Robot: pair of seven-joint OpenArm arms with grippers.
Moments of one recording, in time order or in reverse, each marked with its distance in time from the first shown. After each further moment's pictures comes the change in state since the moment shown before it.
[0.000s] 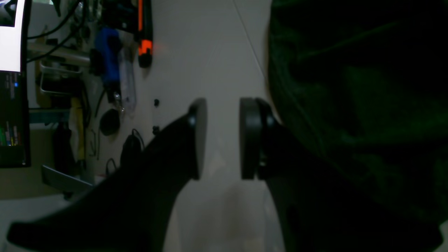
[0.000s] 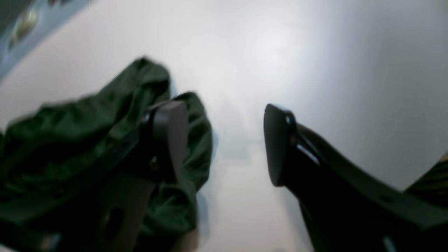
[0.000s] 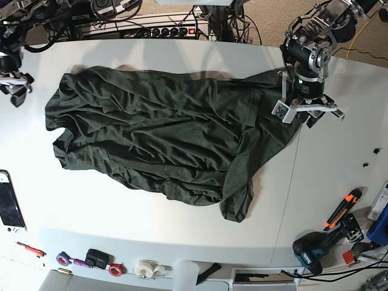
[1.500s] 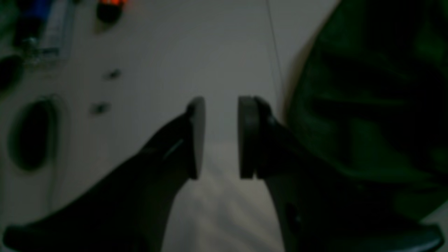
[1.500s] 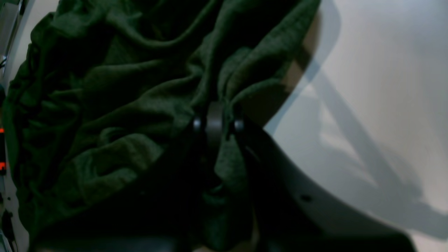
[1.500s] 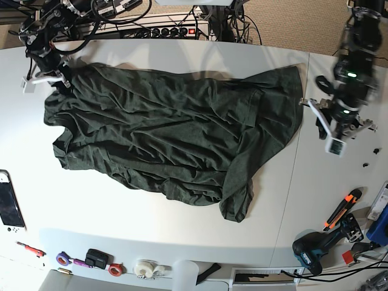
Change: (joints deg) left arm 1.1 4.2 -36.0 -0.1 -43.4 -16.0 -4.1; right arm 2.0 -3.5 -4.6 -22.0 6.1 7.3 -6.8
